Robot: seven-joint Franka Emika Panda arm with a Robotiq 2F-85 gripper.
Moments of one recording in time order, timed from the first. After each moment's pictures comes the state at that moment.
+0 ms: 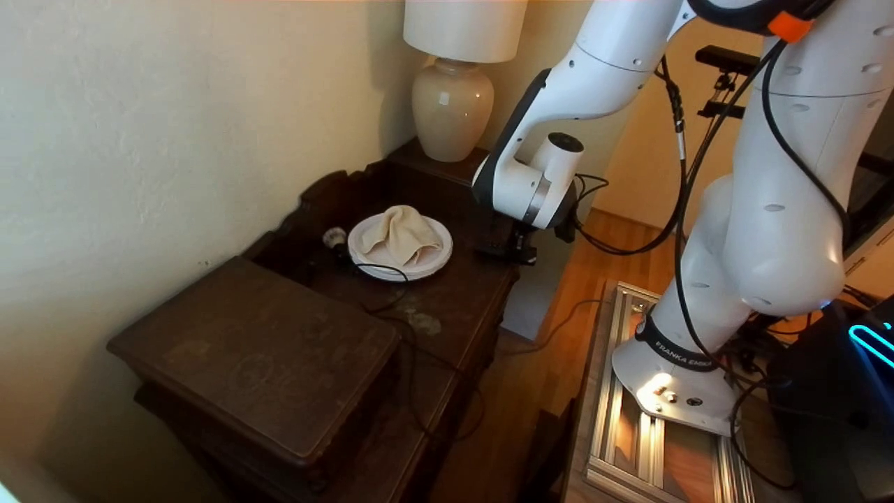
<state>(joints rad) 0.15 0.25 -0.33 -2.71 1.30 3.25 -1.72</state>
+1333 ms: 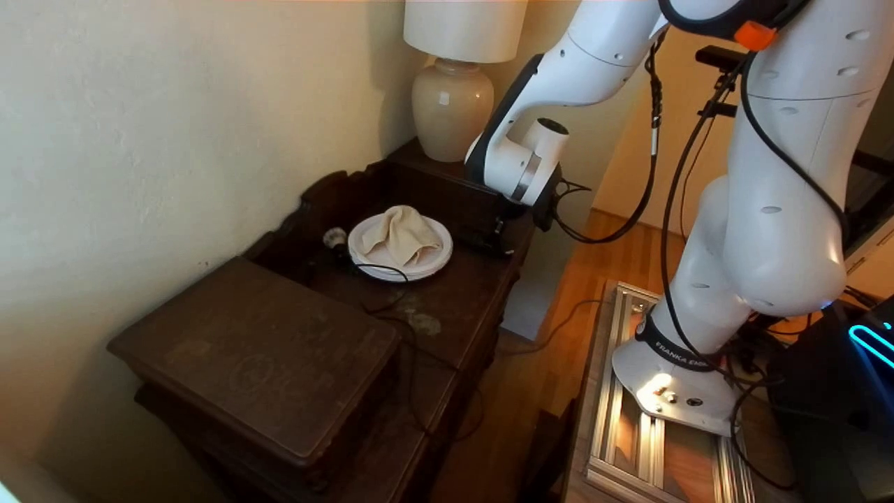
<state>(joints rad) 0.17 0.30 -0.47 -2.57 1.19 3.01 -1.52</state>
